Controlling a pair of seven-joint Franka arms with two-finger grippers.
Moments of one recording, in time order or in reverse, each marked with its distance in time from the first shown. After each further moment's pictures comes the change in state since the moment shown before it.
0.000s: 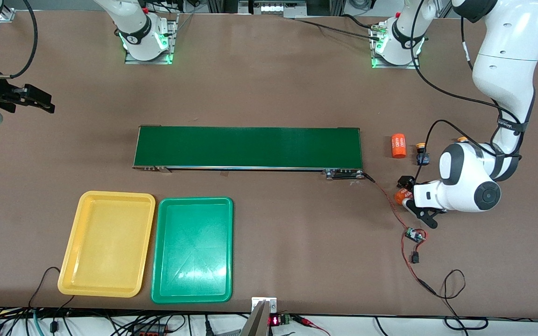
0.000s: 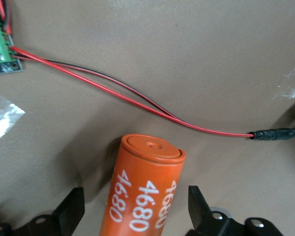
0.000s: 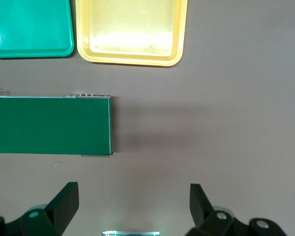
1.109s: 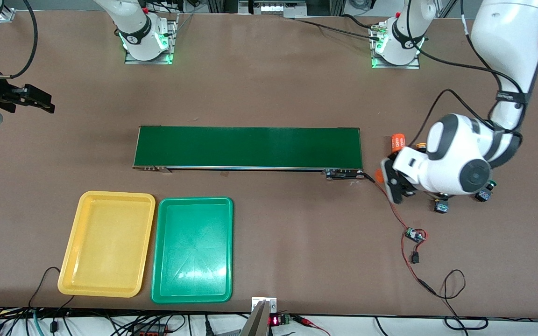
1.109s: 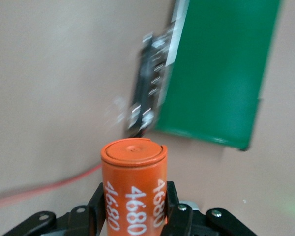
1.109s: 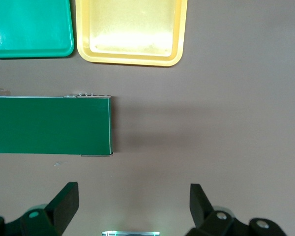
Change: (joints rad) left arm -0.013 -0.224 -0.218 -0.048 0.000 -0.235 0.445; right arm 0.000 0.000 0.000 0.000 0.000 0.000 0.000
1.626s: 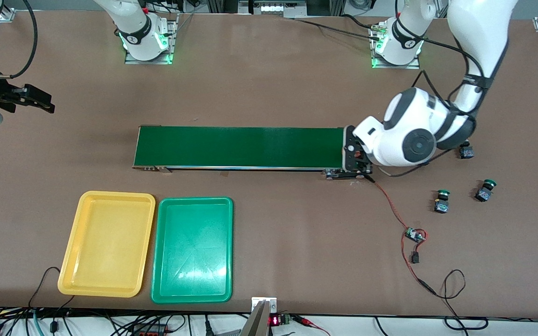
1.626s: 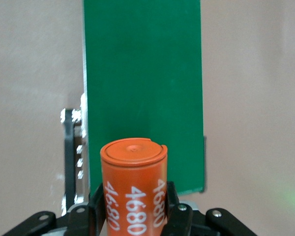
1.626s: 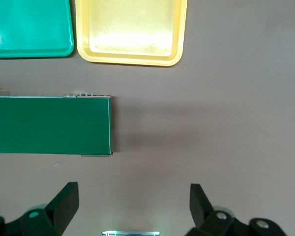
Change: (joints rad) left arm -0.038 -0.069 -0.124 -0.139 0.016 0.080 0.043; right arm 0.000 0.000 0.000 0.000 0.000 0.000 0.000
